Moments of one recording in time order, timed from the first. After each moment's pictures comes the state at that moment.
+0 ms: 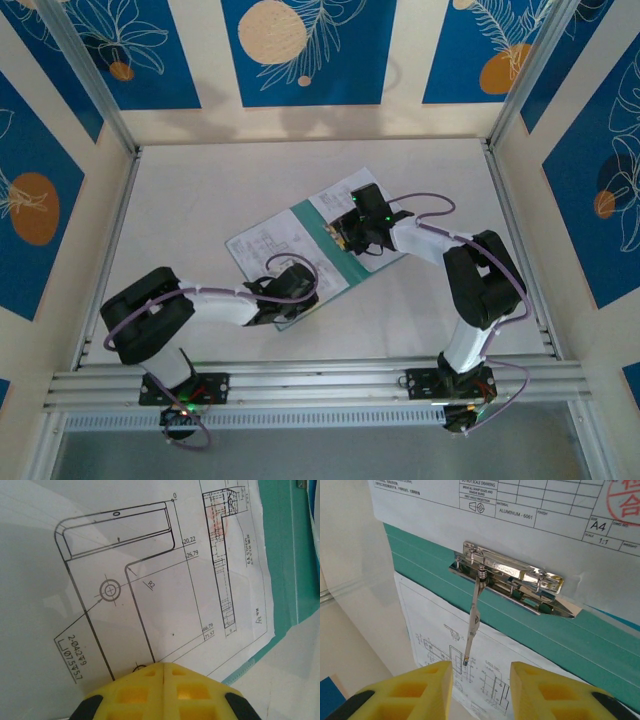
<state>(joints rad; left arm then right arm) -0.98 1.61 0.64 0.07 -0.10 -1.31 0.50 1.74 1.07 -0.23 -0.24 1.46</state>
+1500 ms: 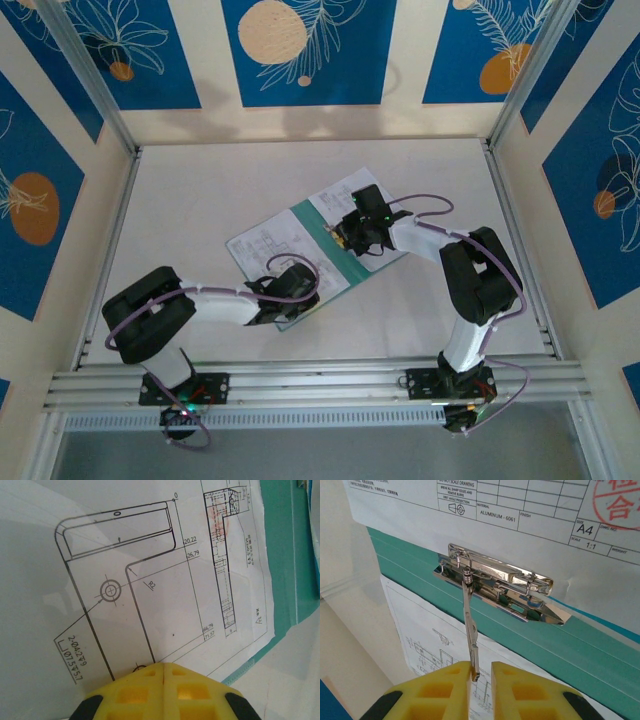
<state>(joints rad) -0.98 1.62 0.65 0.06 -0.10 -1.33 0.48 1.77 1.07 -0.23 -0.26 1.45</state>
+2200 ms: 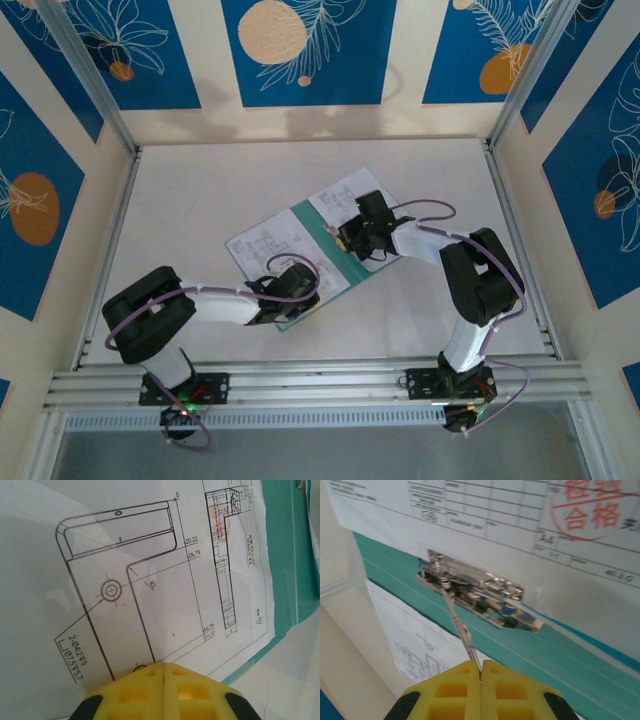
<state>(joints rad) -0.98 1.62 0.66 0.06 -0.10 -1.33 0.47 1.76 0.99 -0.17 -0.26 1.44</state>
